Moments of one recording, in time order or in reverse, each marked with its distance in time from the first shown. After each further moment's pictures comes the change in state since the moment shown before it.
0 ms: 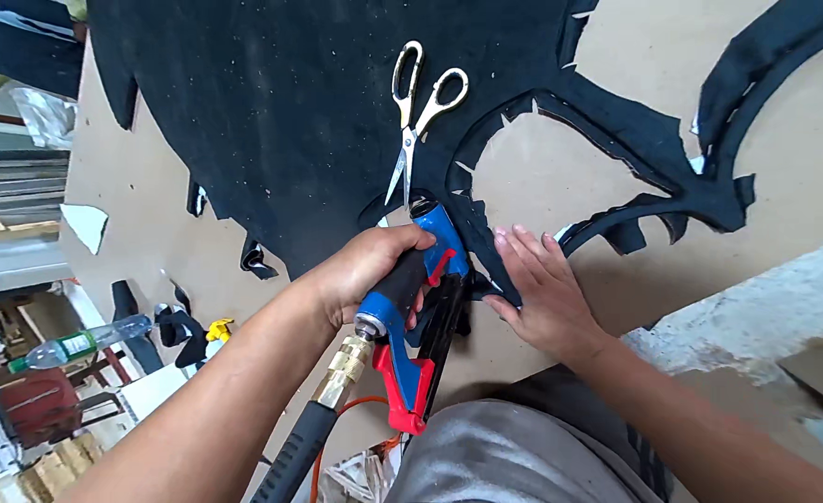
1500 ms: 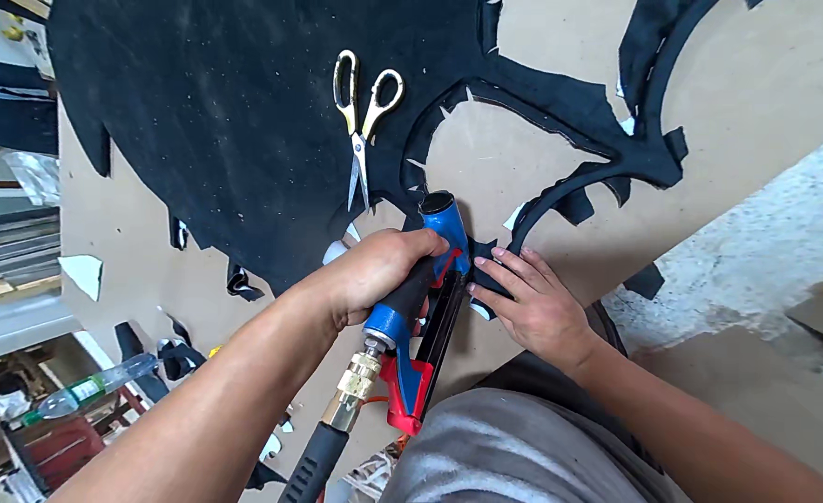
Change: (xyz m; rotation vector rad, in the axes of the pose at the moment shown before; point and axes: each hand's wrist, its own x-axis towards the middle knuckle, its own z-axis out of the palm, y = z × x) left_hand 0.006 0.015 0.059 0.310 0.022 -0.022; right_hand -0.056 0.008 0.000 -0.071 0.045 -0.086
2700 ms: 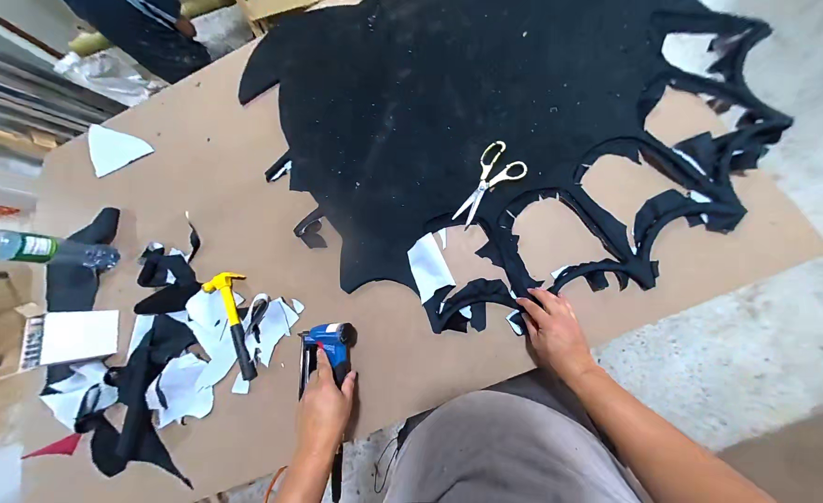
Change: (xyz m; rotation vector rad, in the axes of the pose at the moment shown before) left_hand 0.038 -0.423 0.012 0.230 1.149 0.106; right_hand 0.022 -0.023 -0.017 -0.245 -0.213 0.096
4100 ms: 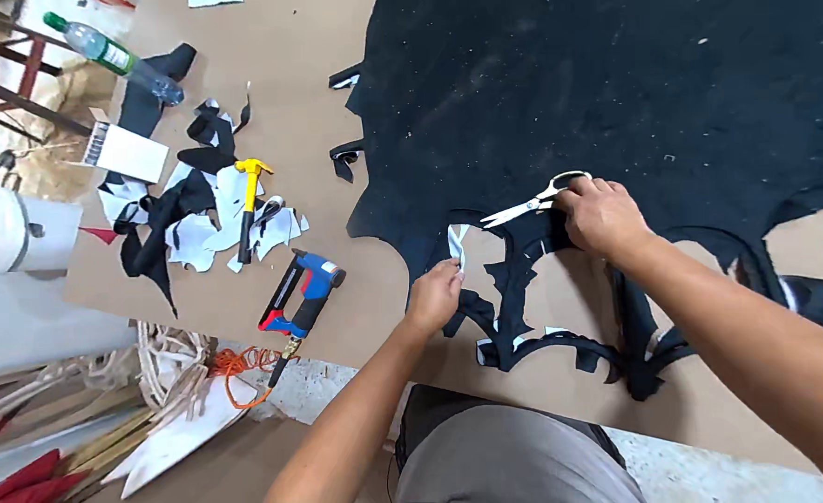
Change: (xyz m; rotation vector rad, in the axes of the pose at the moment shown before) left_hand 0.056 0.273 0.017 -0.565 0.027 0.183; right_hand 0.320 0.043 -0.093 -0.313 -0.344 -0.610
